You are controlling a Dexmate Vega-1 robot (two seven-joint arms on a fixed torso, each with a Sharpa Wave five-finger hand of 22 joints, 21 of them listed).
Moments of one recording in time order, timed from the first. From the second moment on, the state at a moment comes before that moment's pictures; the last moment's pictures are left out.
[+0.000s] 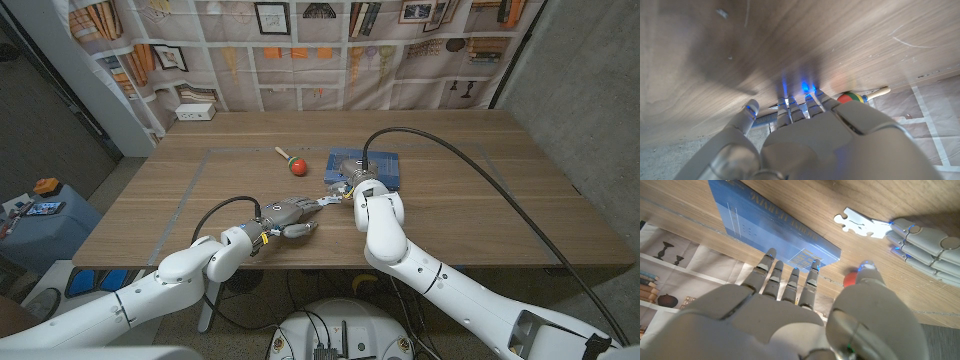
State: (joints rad) left arm 1.09 0.97 0.64 -1.98 0.73 0.14 0.05; left_hand 0.05 0.09 0.74 0.03 0.18 0.16 -0.11 0.18 0.17 0.11 -0.13 0.18 0.17 -0.01 -0.03 0.17 0.17 -0.01 -0.03 0.19 0.17; right arm -0.81 -0.35 -0.91 -1.92 -1.39 -0.84 0.60; right_hand 0.65 -0.06 0.19 -0.02 0.23 0.51 -0.14 0.25 0.20 0.26 -0.03 0.19 0.20 0.17 0.06 0.28 0.28 0.37 0.09 0.19 0.17
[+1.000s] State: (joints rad) left arm 1.09 0.97 0.64 -1.98 0.76 0.15 0.07; left_hand 0.05 0.09 0.74 0.03 0.19 0.16 -0.11 0.18 0.17 0.12 -0.14 0.19 0.17 -0.01 -0.03 0.17 0.17 -0.02 -0.03 0.19 0.17; right arm -0.80 -0.40 -0.94 -1.89 -1.21 -0.89 0.45; right_hand 0.45 -0.04 0.11 0.07 0.26 0.39 -0.11 0.20 0.20 0.23 -0.03 0.19 0.20 0.14 0.08 0.25 0.28 0.33 0.11 0.18 0.17
